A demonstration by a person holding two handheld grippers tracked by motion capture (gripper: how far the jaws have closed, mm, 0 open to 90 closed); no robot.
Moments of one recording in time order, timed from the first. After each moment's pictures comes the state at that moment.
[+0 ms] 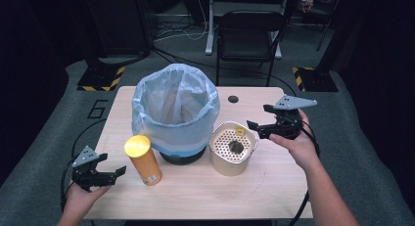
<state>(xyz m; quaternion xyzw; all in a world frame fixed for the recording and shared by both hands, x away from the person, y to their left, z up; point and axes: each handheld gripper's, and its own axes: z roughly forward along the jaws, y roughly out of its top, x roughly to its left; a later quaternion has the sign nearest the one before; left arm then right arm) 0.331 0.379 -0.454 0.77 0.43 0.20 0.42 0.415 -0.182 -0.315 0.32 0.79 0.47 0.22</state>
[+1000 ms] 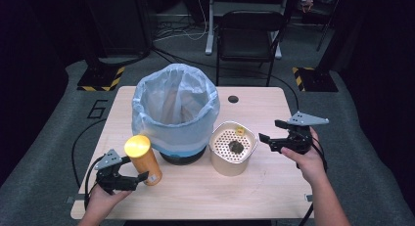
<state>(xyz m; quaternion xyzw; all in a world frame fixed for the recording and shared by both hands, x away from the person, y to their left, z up) 0.338 0.318 -0.462 0.78 0.39 0.14 0.47 0.403 -0.221 -0.364 0.37 0.77 0.48 0.20</state>
